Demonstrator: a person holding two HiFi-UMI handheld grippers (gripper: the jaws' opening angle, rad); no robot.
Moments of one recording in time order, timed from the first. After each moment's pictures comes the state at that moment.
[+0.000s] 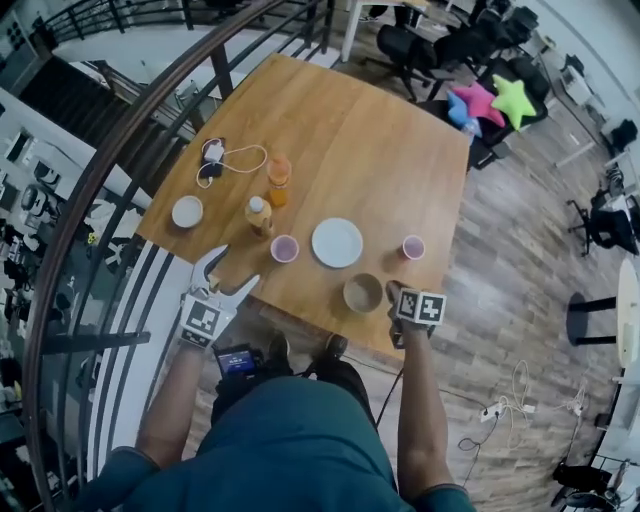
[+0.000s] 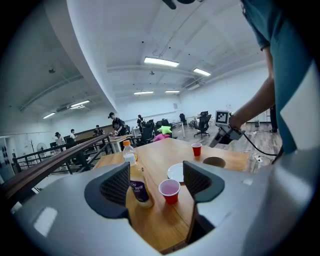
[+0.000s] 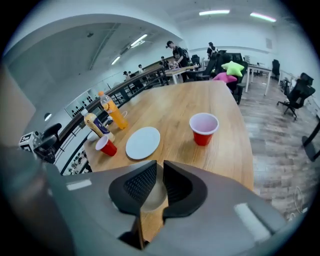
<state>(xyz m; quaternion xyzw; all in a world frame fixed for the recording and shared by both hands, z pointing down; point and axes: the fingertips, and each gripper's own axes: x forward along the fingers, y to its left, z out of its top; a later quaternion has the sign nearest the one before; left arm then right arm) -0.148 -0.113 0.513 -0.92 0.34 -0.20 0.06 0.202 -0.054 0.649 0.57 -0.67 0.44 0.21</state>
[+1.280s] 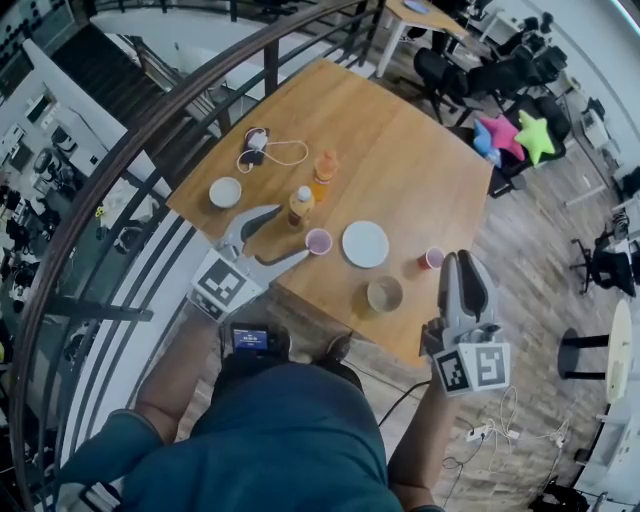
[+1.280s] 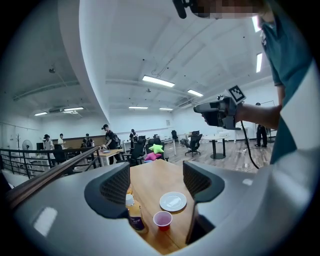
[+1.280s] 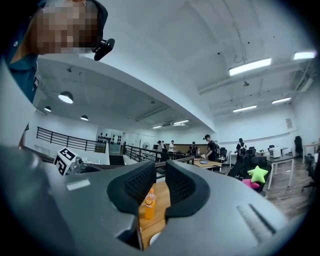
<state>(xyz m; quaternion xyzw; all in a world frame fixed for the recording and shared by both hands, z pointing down) -0.155 -0.092 0.382 -0.95 0.29 -0.10 0.03 0.061 -0.027 0.260 0.59 -0.81 -0.02 0.01</state>
